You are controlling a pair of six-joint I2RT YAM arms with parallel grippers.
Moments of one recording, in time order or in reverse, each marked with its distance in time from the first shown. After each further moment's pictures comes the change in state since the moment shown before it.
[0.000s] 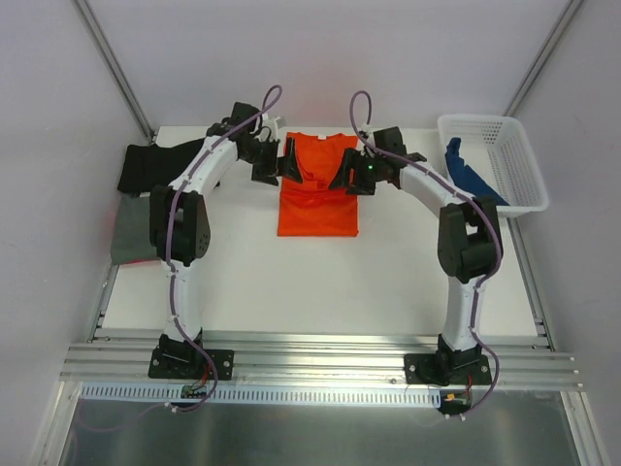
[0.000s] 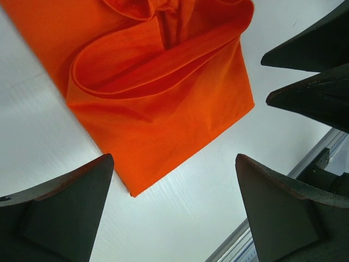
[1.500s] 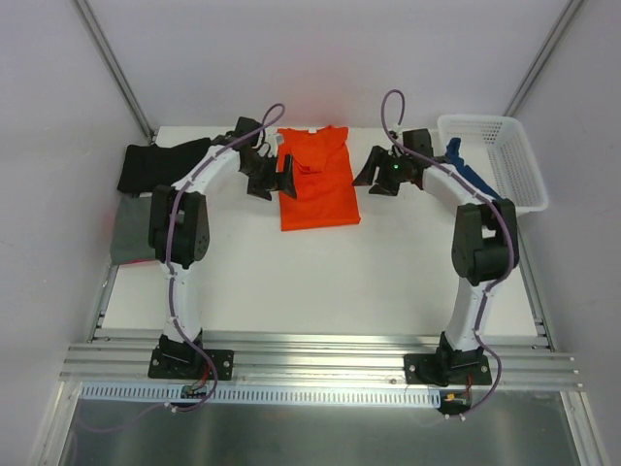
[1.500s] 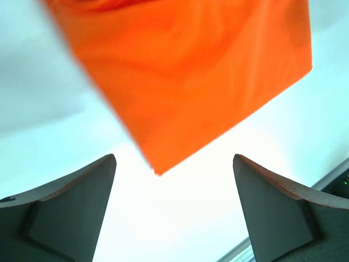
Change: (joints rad) left arm -0.030 0.036 -0.115 0.047 -0.126 -0.005; right arm -0.100 0.024 -0.041 0.035 -0.011 0.020
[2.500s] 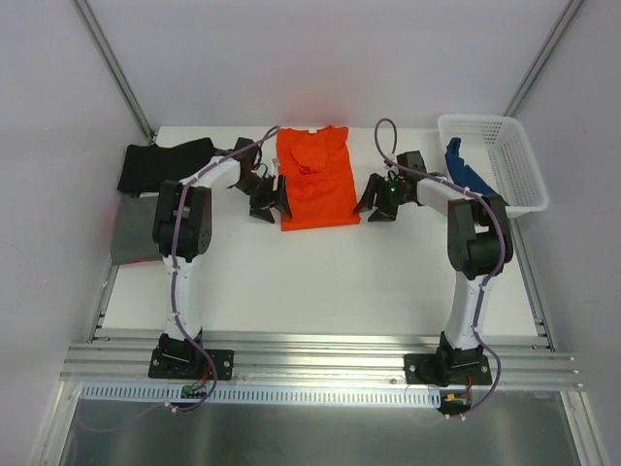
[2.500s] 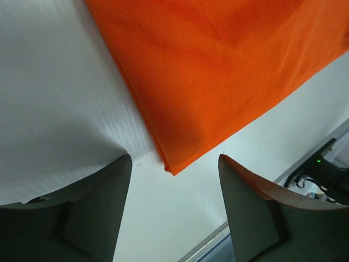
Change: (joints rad) left arm 0.048 0.049 -0.129 -0.020 0.118 -0.038; right arm -0.021 0.019 -0.169 -0.023 -0.028 -0.014
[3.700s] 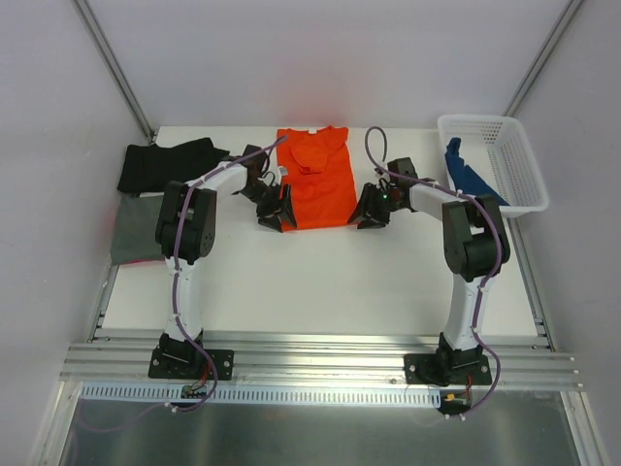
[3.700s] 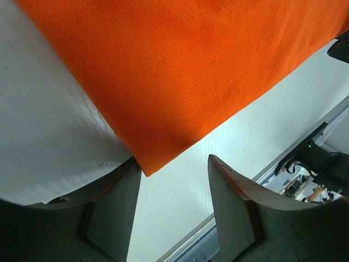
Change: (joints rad) left arm -0.049 -0.017 -0.076 0.011 0.051 -0.040; right arm 0.052 -0.009 -0.058 0.022 -0.022 0.032
